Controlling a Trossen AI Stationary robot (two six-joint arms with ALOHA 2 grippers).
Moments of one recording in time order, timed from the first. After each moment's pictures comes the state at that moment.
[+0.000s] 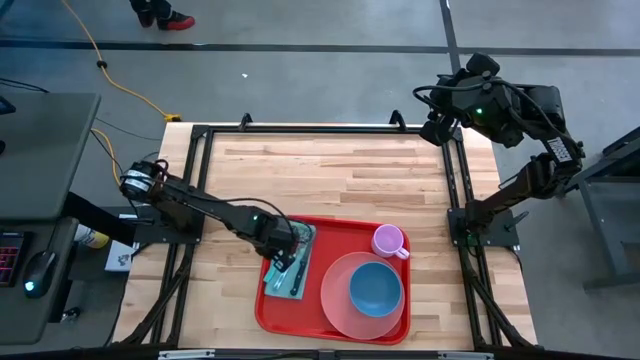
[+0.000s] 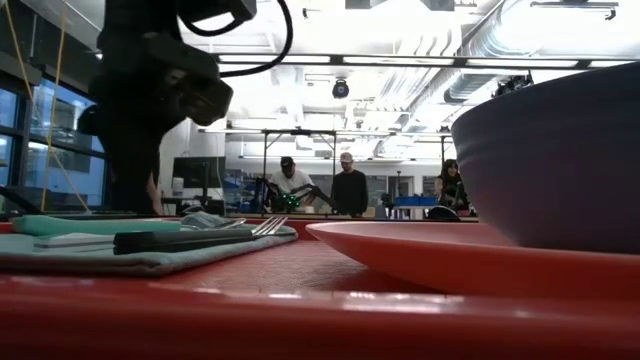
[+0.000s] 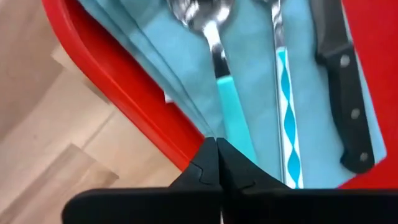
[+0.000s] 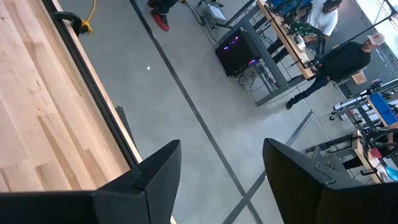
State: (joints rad) left arm -0.27 1.64 1.06 -0.81 0.04 -1.10; right arm -0.14 1.43 2.24 -1.51 0.84 -0.16
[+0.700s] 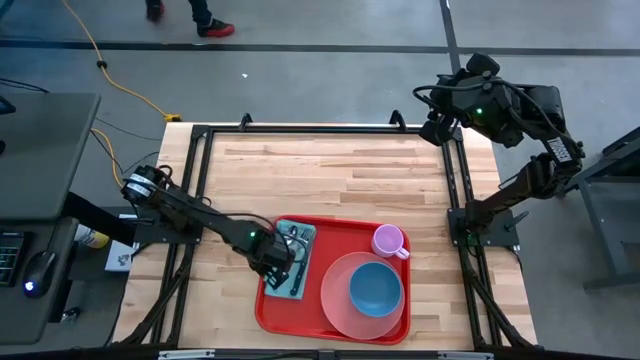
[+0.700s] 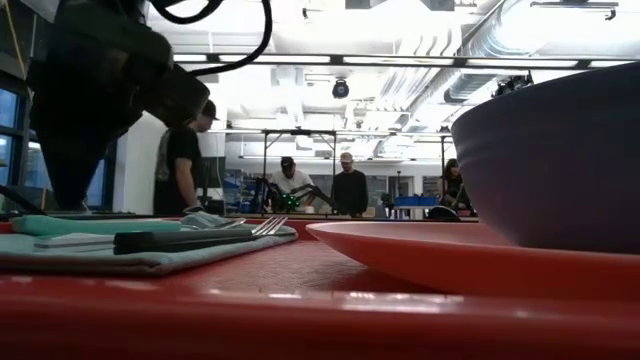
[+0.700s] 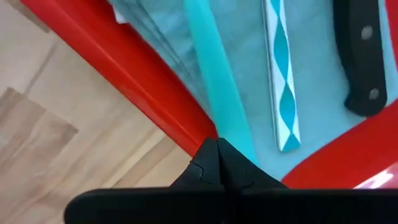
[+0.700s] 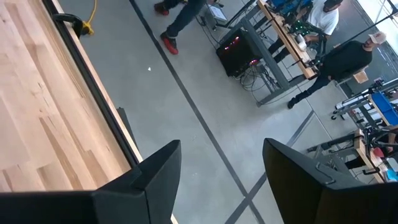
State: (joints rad) left arm -0.39 1.67 1.06 -0.80 0.13 -1.18; right arm -0.14 1.43 2.24 -1.51 0.83 -0.16
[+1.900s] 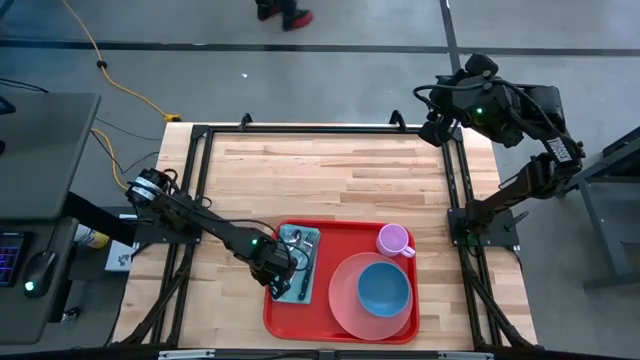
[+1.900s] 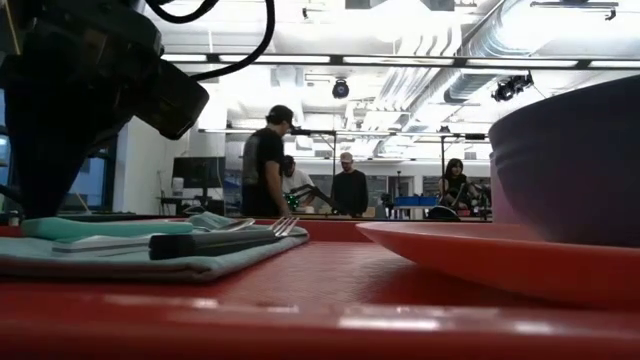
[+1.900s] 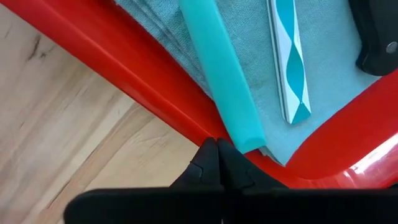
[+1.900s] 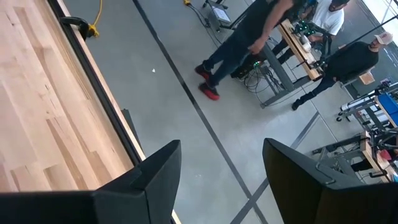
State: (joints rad) left arm -0.41 1.73 1.06 -0.70 0.18 -1.18; right arm -0.14 1.43 2.24 -1.50 0.82 -0.16
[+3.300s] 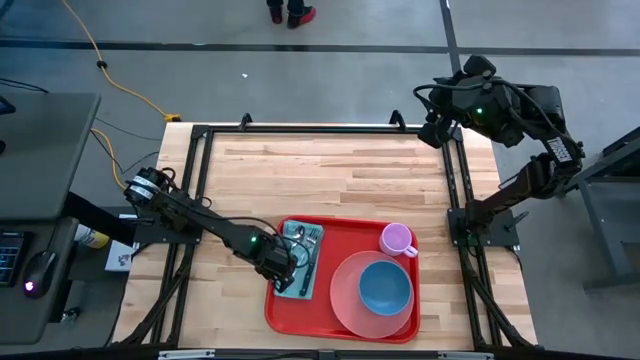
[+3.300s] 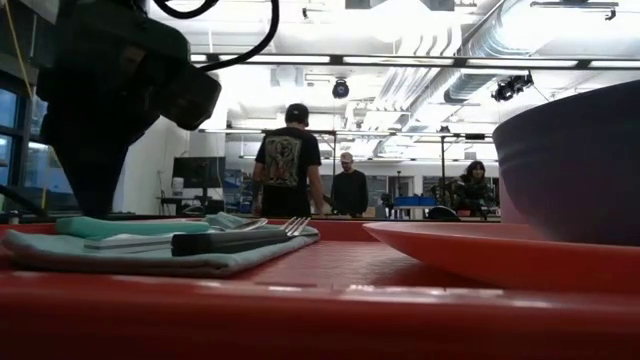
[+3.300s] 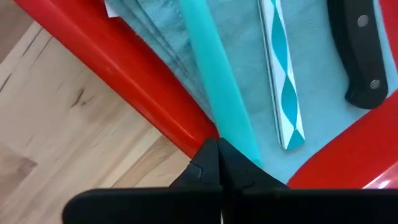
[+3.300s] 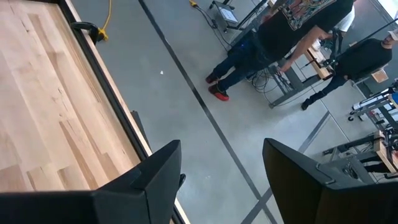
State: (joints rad) left arm -0.41 1.70 1.06 -0.69 0.06 -1.19; right arm -0.14 1.43 2.24 -1.50 0.78 -0.13
